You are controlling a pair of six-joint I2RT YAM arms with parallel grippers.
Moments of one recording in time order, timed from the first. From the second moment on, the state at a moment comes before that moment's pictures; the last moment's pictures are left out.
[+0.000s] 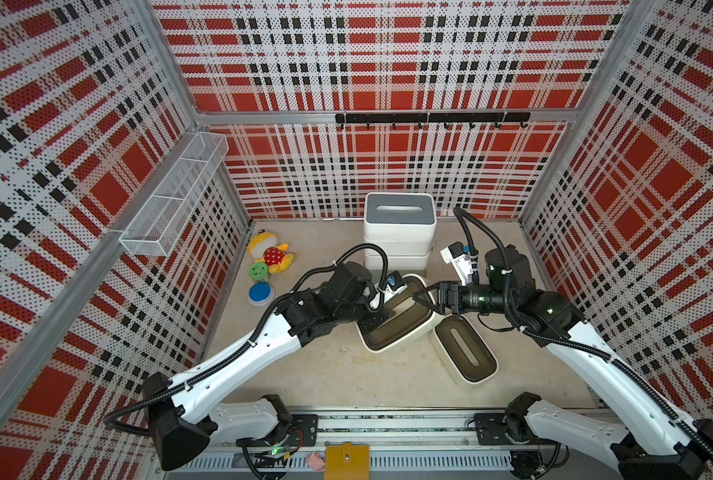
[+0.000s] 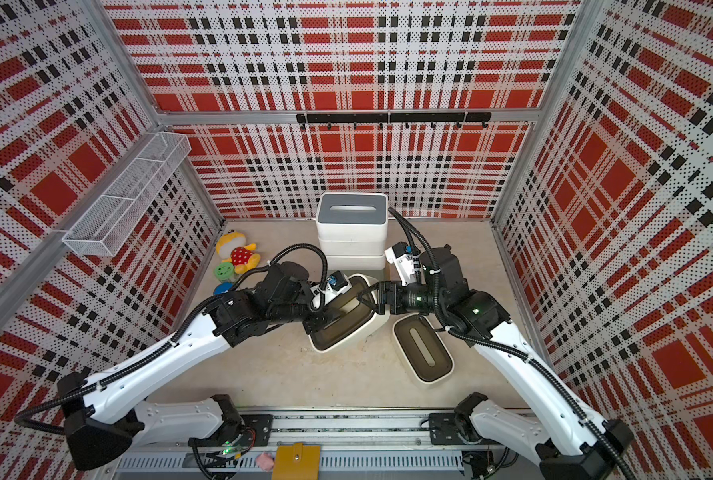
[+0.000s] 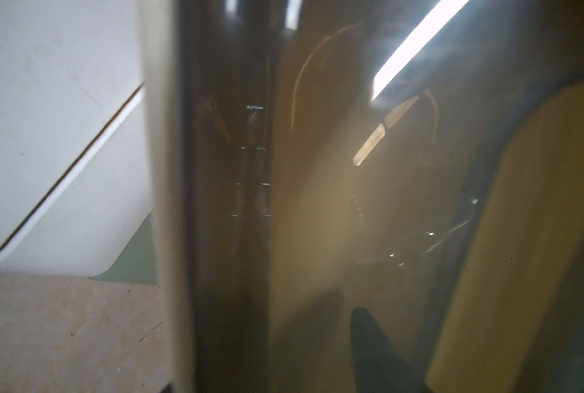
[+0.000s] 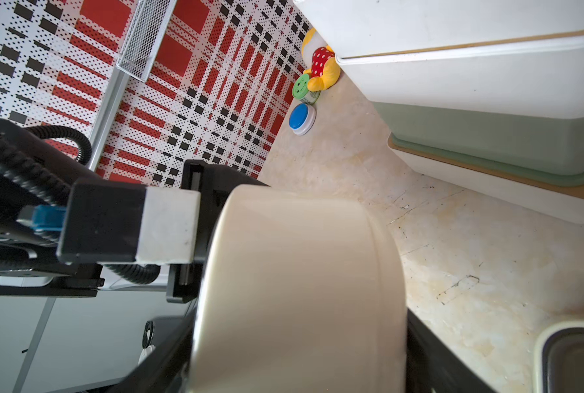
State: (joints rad) left arm -0.86 1.21 1.19 -0.67 0.09 0.26; right arm 0.59 1.04 1.15 -0.63 -0.54 0.60
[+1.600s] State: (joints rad) left arm -0.82 1.13 1.14 -0.61 0.12 0.22; right arm 0.60 1.09 1.11 -0.66 -0.40 0.57
